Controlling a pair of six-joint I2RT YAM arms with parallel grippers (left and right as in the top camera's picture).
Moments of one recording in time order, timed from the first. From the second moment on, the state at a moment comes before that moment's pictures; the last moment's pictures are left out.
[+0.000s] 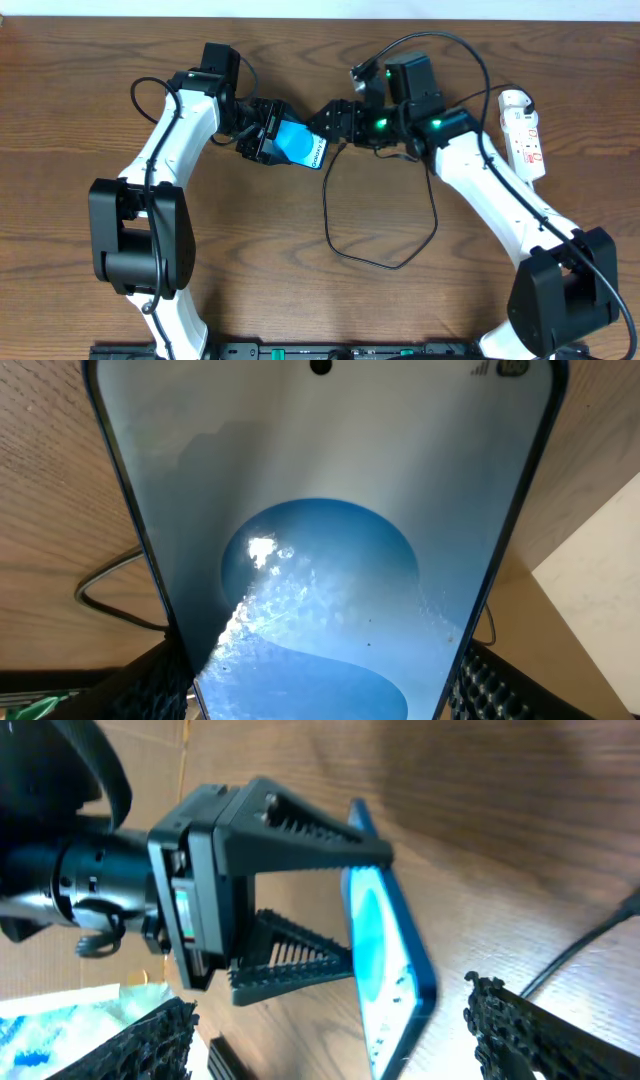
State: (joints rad) left arm -0.13 1.96 1.53 -0.94 0.72 -1.32; right arm 0.43 1.74 1.35 -0.40 -0.68 0.59
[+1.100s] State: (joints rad) left arm -0.13 1.96 1.53 -0.93 0.72 -1.32; right arm 0.47 1.75 1.35 -0.45 -0.58 0.61
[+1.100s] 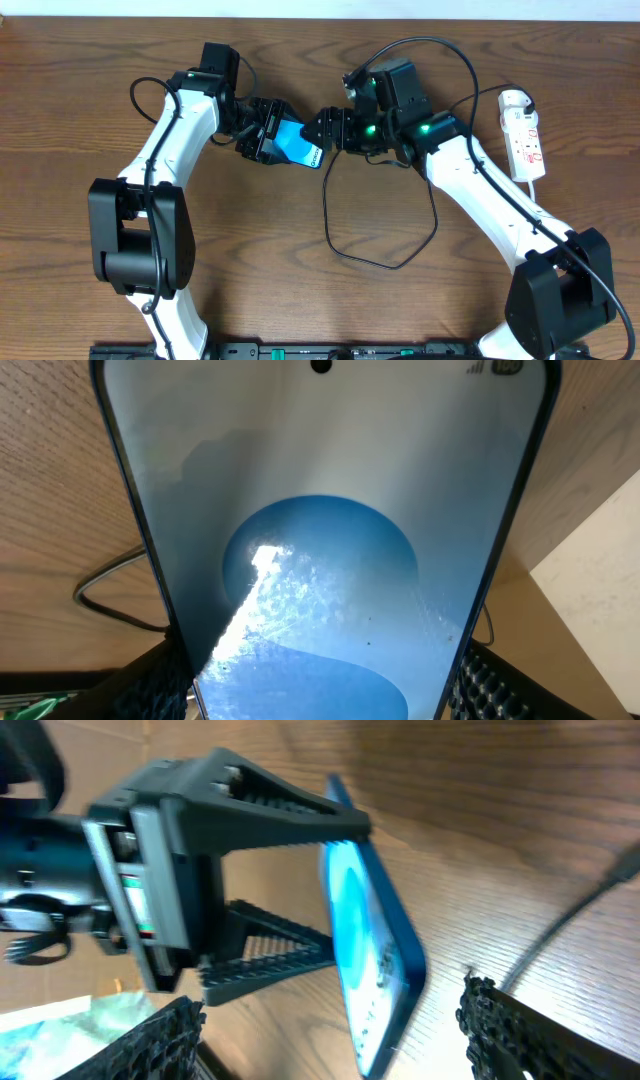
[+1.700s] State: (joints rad) left arm -0.13 1.96 1.53 -0.93 0.75 -1.32; right arm 0.53 1.75 1.35 -0.46 -0.49 0.59
